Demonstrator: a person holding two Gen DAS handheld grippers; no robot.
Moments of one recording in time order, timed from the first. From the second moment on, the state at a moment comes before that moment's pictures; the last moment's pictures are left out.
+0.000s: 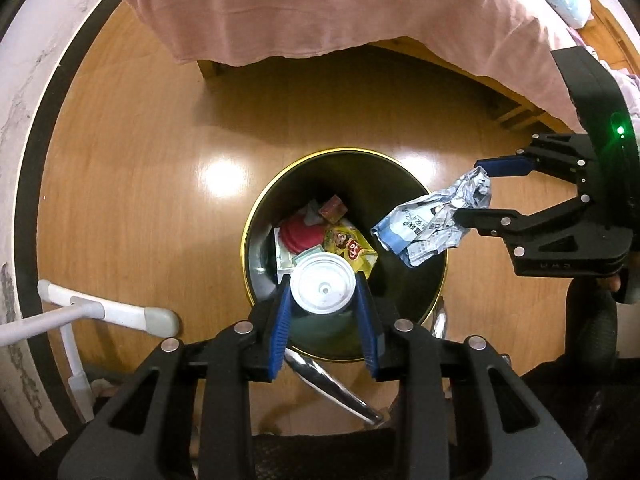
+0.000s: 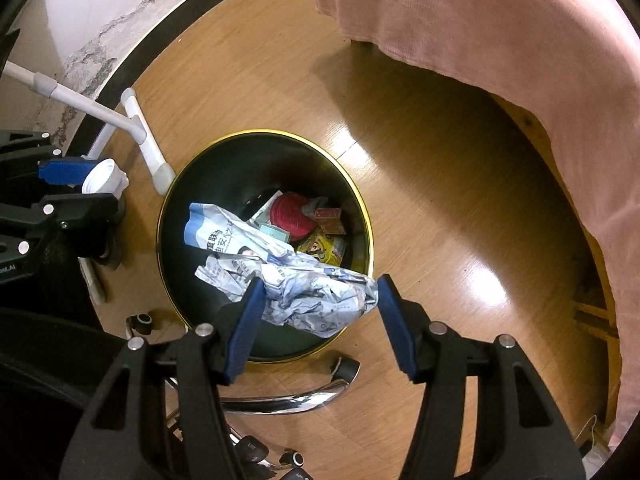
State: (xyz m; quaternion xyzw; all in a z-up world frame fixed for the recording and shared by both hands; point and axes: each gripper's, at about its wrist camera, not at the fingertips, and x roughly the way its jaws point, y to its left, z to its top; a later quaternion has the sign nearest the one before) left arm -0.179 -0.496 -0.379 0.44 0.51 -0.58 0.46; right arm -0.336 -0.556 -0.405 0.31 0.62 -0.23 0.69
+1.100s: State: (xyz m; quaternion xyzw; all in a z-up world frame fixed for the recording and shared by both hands) left arm -0.145 -0.456 -0.174 0.42 0.25 -0.55 0.68; right arm -0.322 -0.617 -0.260 0.18 0.52 -0.35 0.76
